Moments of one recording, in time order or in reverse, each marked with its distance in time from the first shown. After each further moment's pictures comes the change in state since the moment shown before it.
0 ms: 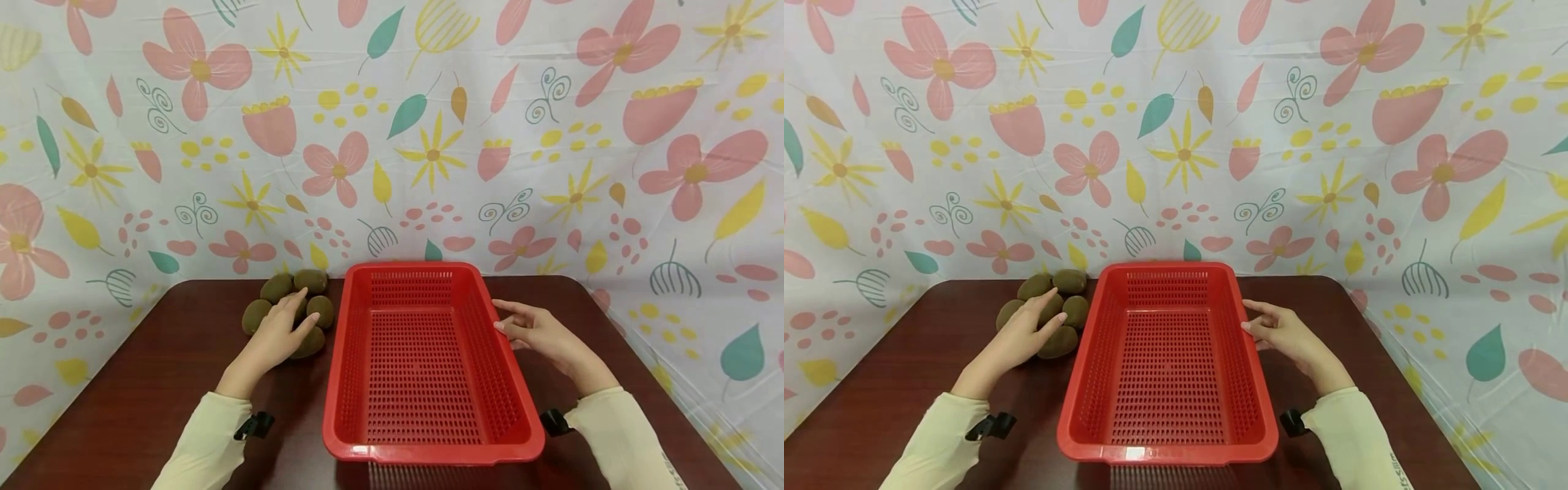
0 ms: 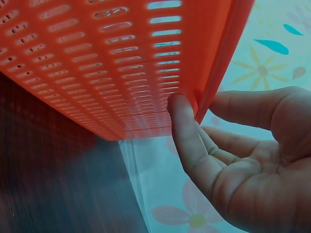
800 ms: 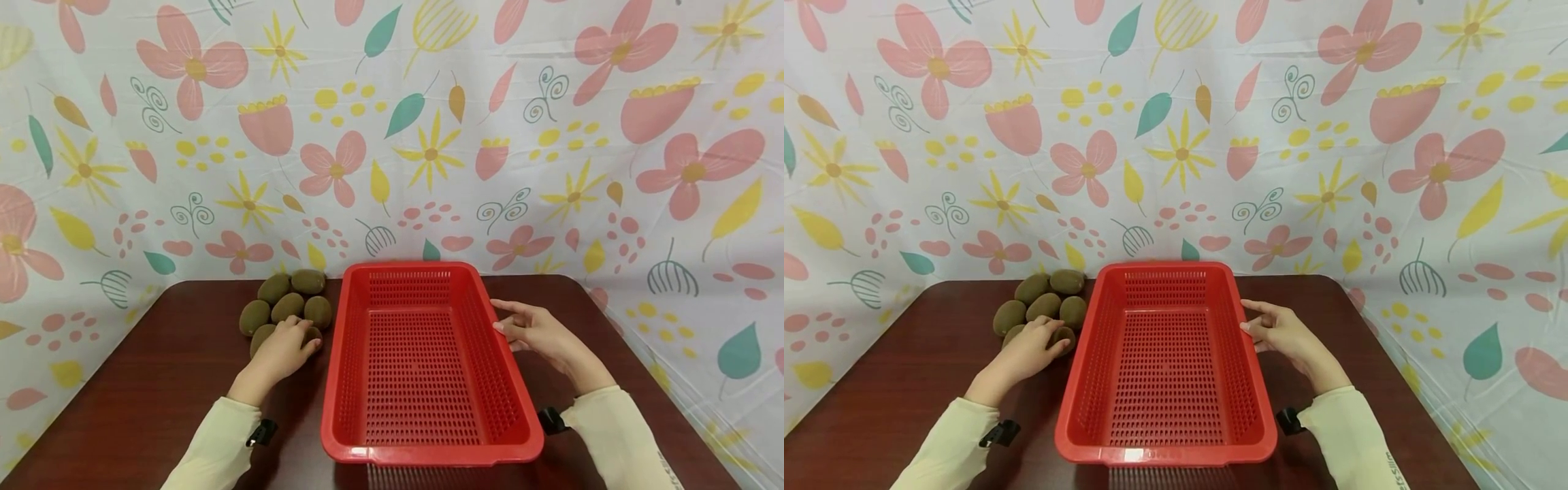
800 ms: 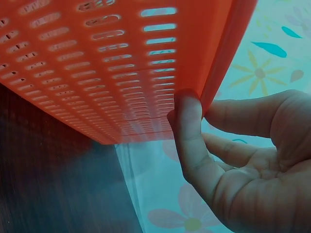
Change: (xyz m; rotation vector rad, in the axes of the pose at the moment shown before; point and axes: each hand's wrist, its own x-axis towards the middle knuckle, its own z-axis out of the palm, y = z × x) left_hand -0.002 -0.006 0.027 0.245 -0.081 -0.002; right_hand 0.000 -0.002 0.002 0.046 0.011 0.028
